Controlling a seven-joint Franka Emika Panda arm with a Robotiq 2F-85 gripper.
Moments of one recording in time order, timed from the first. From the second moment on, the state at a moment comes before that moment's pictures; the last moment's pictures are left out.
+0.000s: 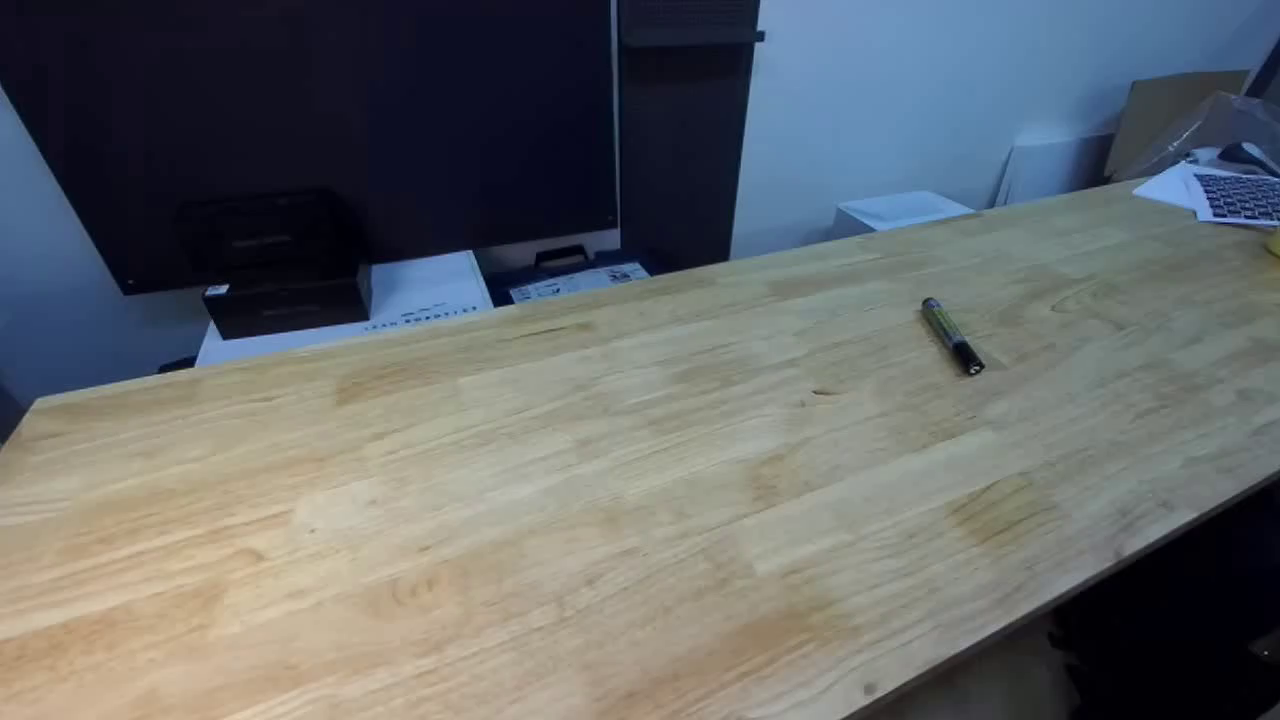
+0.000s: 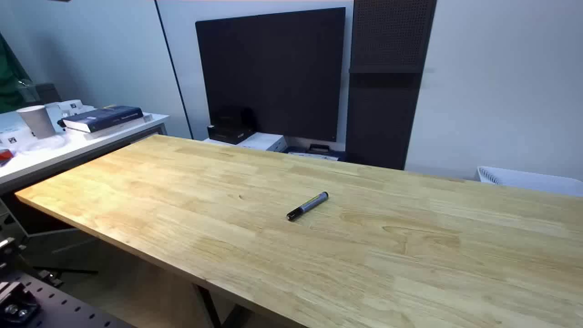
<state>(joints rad) -0.13 -0.88 -0.02 -2.65 -0.13 1.71 0.01</state>
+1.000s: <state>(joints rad) -0.13 -0.88 -0.02 -2.65 -0.13 1.72 0.02</state>
